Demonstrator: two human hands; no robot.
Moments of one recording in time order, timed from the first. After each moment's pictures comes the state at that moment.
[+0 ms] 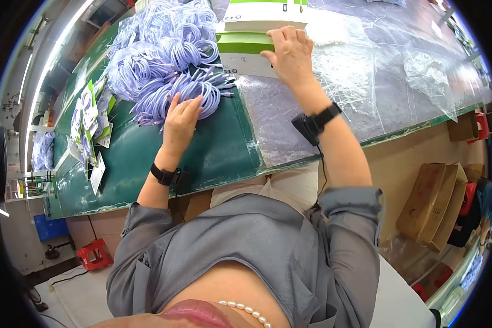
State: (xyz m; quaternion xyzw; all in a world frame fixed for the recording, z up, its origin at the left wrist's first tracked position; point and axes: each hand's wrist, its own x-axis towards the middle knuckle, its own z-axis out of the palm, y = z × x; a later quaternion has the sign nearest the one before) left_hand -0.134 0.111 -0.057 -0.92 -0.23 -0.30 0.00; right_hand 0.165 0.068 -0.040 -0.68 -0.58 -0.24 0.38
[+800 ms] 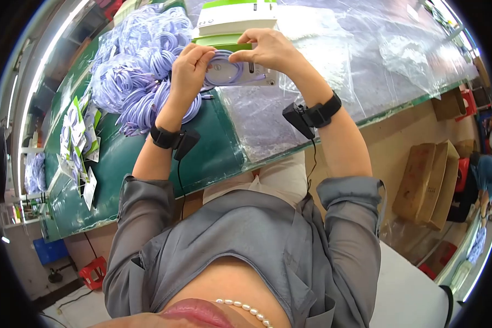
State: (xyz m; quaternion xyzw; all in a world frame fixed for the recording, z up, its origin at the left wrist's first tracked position) left_hand -0.007 0.137 -0.007 -0.83 -0.19 -0.43 -0.30; right_hand 0.181 0.041 0.009 -0.66 -0.62 0.09 0.41
